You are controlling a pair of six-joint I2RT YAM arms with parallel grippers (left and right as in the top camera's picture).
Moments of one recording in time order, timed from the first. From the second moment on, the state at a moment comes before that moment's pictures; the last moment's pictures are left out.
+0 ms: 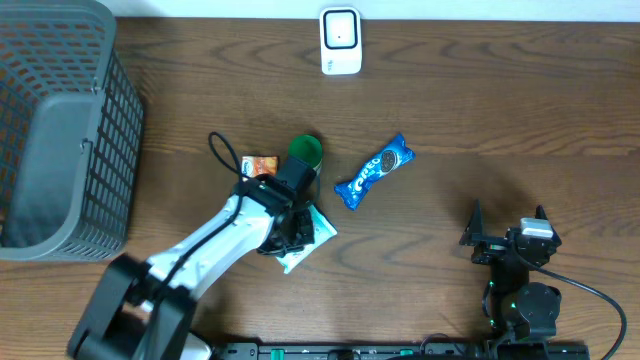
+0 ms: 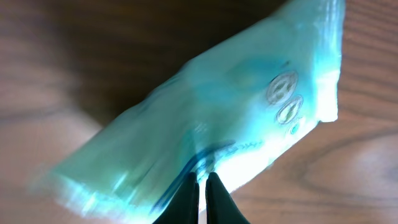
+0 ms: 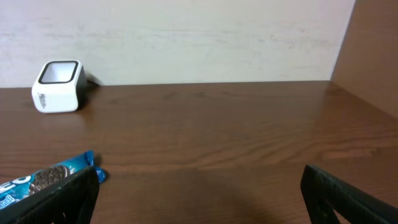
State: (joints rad) left arm -0.56 1.58 0.88 -0.78 0.18 -0.72; right arm 0.04 0.02 0.01 -0.05 0.16 0.01
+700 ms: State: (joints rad) left arm -0.56 1.49 0.85 -0.78 0.04 -0.72; right arm 0.04 0.02 0.01 -0.05 0.16 0.01
